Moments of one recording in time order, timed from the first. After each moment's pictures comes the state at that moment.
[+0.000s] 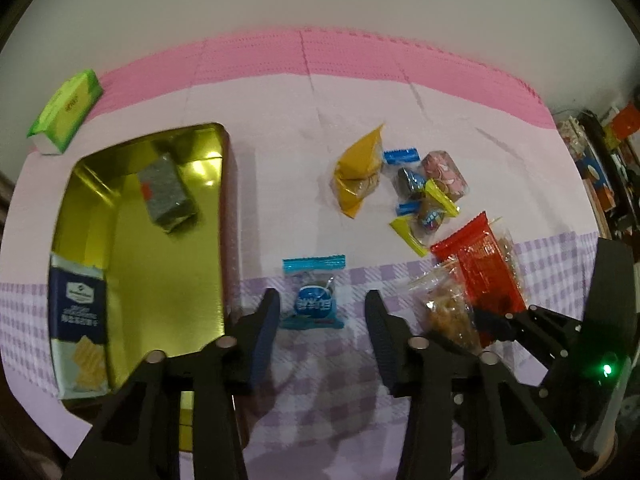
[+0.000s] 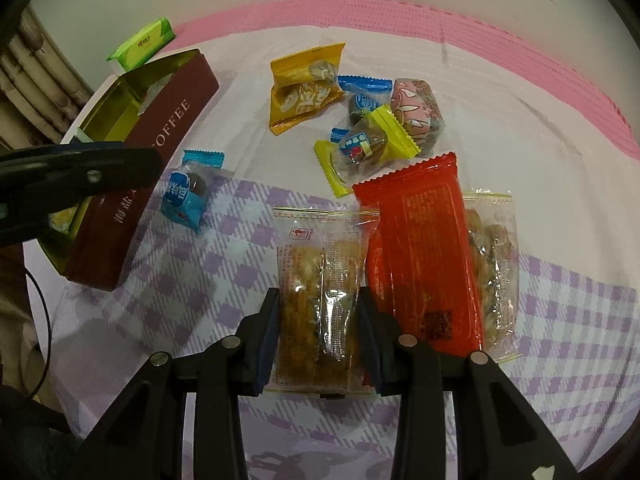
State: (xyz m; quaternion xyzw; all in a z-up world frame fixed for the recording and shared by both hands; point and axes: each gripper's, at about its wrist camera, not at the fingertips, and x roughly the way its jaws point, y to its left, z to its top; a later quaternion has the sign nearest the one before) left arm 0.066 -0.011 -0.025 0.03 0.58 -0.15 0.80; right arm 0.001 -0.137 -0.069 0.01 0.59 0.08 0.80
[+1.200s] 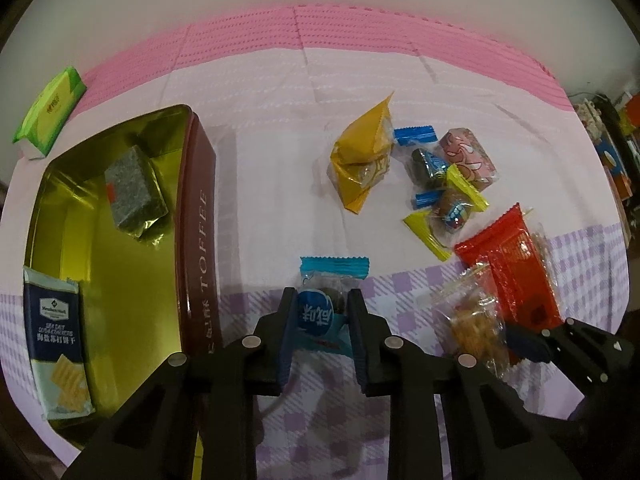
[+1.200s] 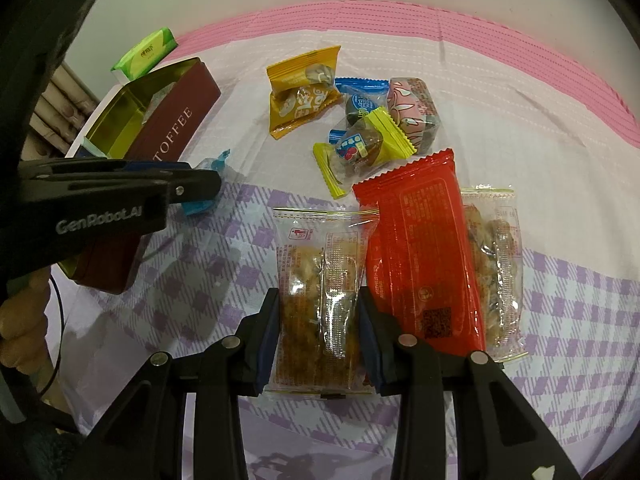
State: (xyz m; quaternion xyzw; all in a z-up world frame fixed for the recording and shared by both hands) left arm 0.080 -0.032 -0.057 0.06 0.59 -0.14 0.79; right arm -0.001 -0.145 -0.067 0.03 0.59 0.09 0.80
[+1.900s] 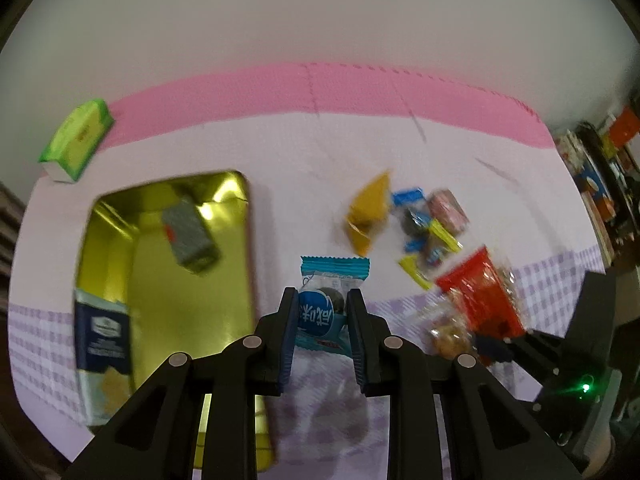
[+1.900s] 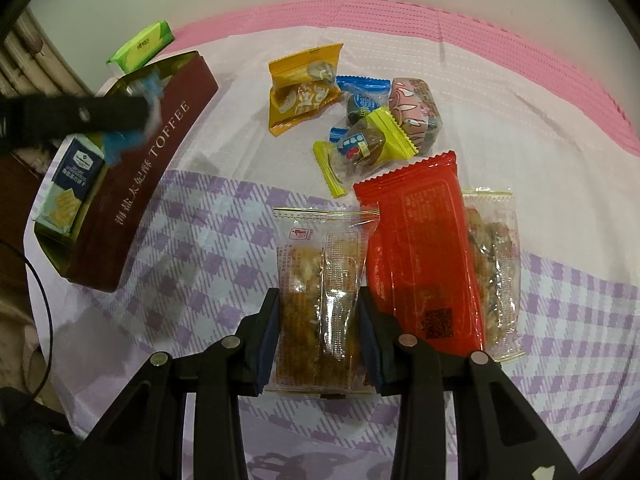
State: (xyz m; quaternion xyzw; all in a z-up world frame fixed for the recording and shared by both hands) left arm 0.079 0.007 0.005 0.04 0.54 -0.14 0.83; right arm 0.002 -0.136 -0.068 0.01 0.59 0.08 0.80
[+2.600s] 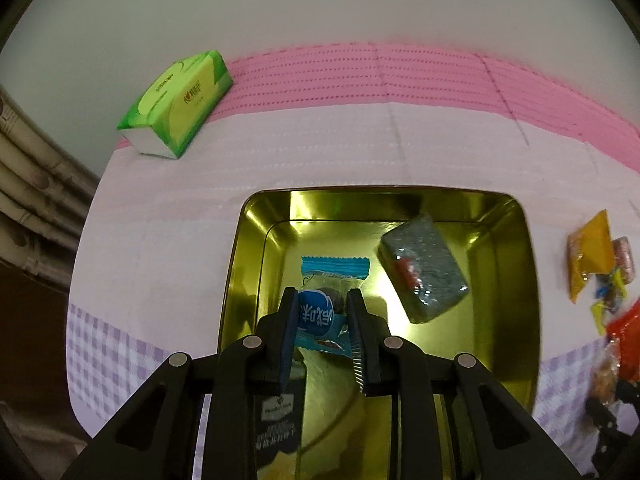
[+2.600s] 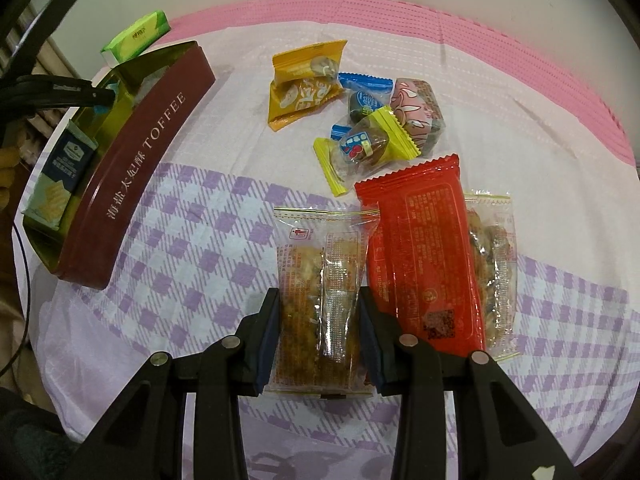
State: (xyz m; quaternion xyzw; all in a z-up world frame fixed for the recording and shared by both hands) left arm 0.157 0.125 -0.048 0.08 0.57 0.01 0.82; right arm 0.005 -0.128 -0.069 -0.01 0.60 0.06 0.80
